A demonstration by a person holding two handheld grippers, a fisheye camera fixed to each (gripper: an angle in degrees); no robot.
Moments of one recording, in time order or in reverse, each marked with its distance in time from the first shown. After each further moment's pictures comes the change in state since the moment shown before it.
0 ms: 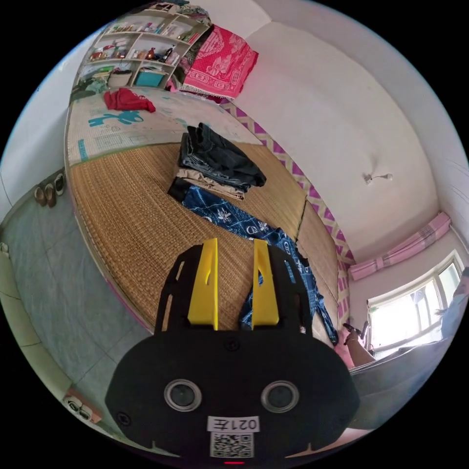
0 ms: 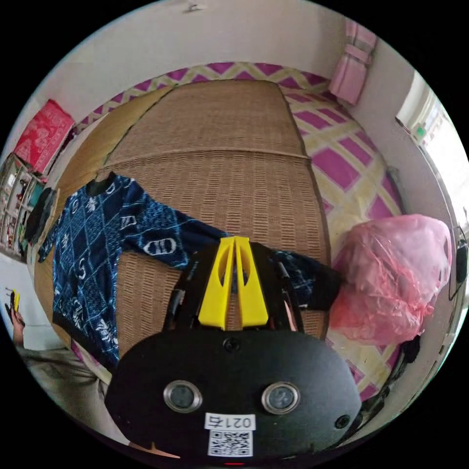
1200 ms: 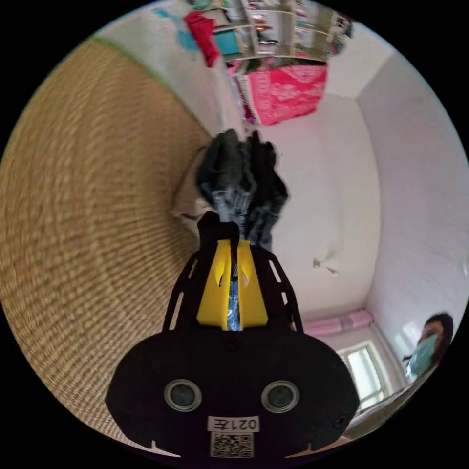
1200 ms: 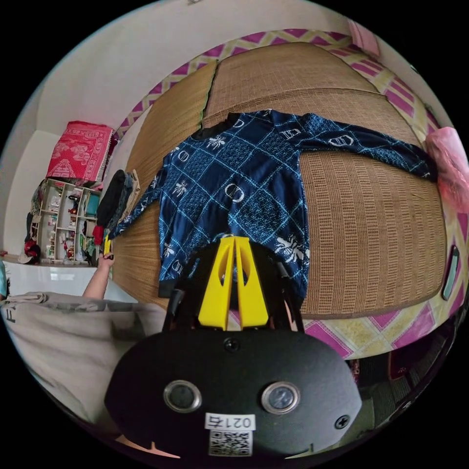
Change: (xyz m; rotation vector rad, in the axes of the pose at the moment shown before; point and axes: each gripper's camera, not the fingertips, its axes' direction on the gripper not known) left arm -0.111 -0.203 0.164 0.149 0.545 -0.347; right arm -0.209 0.248 -0.027 -0.165 -0.388 0.175
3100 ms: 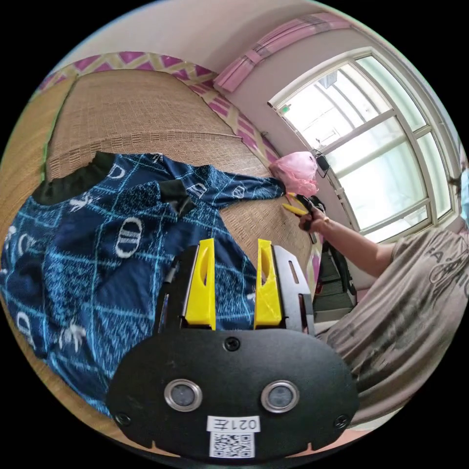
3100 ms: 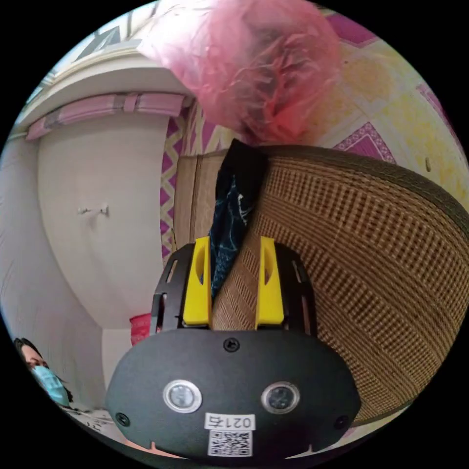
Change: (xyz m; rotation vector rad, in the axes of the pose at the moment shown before) left arm 0.449 0.498 0.463 -1.363 0.006 0.954; right arm 0.473 0.039 -0.010 0.610 -0.511 0.780
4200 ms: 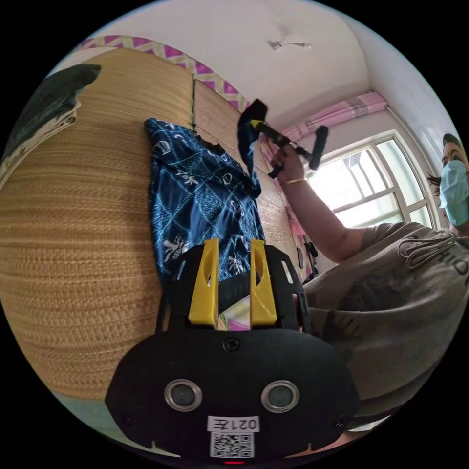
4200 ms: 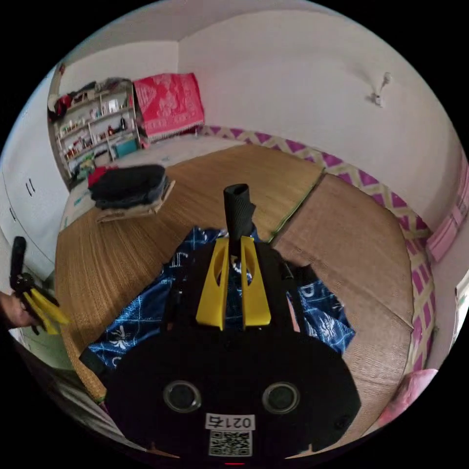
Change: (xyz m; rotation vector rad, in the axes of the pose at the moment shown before) left arm -0.077 0.387 -0.189 0.315 0.026 -0.436; right arm -0.515 0.602 0.415 -0.363 0.215 -1.656
